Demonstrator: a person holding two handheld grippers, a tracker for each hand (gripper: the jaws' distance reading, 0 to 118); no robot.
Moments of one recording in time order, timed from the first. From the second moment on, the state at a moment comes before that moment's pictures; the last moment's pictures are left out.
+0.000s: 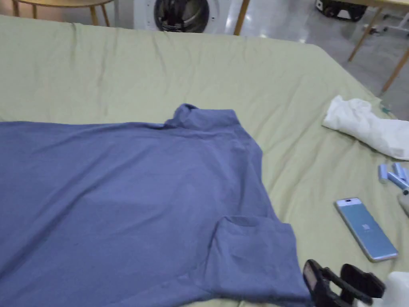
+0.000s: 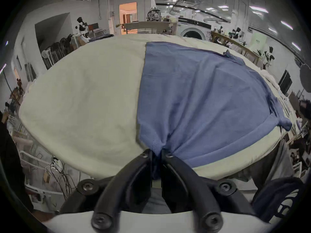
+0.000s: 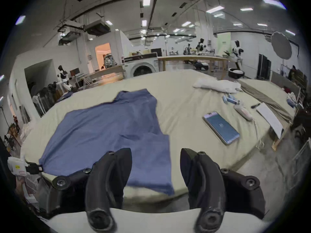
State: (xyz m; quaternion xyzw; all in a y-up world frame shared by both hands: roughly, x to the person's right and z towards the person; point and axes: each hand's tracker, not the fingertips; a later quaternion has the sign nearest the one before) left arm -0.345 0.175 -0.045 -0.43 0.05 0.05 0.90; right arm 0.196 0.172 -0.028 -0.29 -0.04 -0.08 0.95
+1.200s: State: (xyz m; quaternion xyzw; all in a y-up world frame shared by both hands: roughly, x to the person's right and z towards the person) left arm -0.410 0.252 -0.246 -0.33 0.00 0.10 0.94; right arm 0.167 0.162 -0.328 -0.36 0.03 -0.04 0.93
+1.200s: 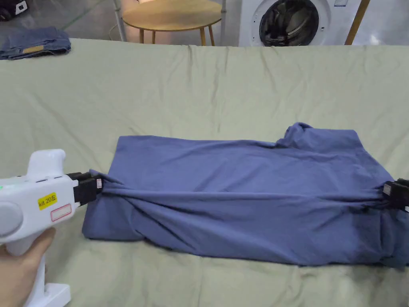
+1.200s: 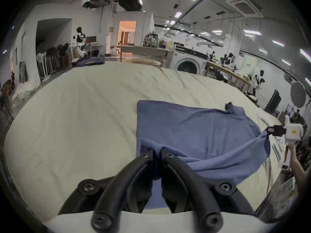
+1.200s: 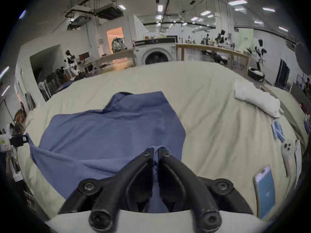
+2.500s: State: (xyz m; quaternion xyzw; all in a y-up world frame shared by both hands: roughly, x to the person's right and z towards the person) left arm -0.342 0.301 -0.082 -0.25 0.02 0.06 0.97; right arm 0.115 0.214 -0.117 -0.22 0.10 -0.05 0.97
